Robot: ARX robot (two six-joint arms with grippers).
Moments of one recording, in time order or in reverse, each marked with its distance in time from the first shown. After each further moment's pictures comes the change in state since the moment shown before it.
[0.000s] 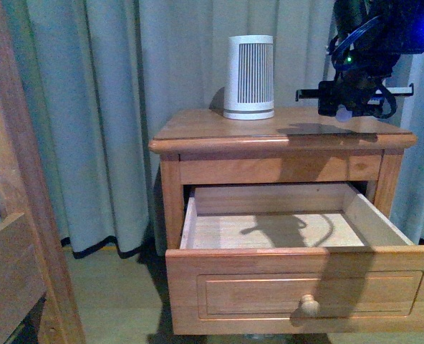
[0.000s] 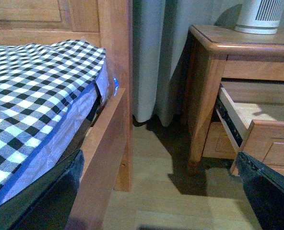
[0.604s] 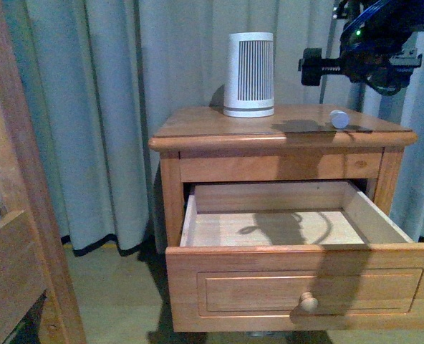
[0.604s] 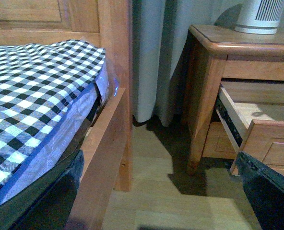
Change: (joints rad) left arm 0.000 0.000 0.000 0.000 0.000 0.000; right arm -0.003 -0.202 -0.314 0.301 -0.011 -0.018
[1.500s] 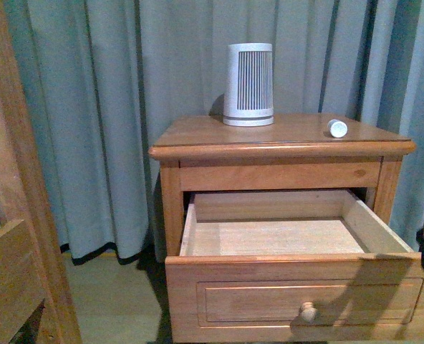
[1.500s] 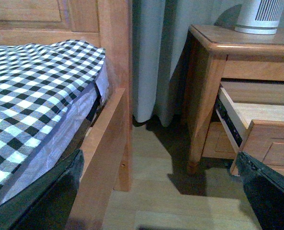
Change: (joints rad) left arm 0.000 0.000 0.000 0.000 0.000 0.000; right arm 0.049 -0.915 -1.954 0.863 -0.055 0.149
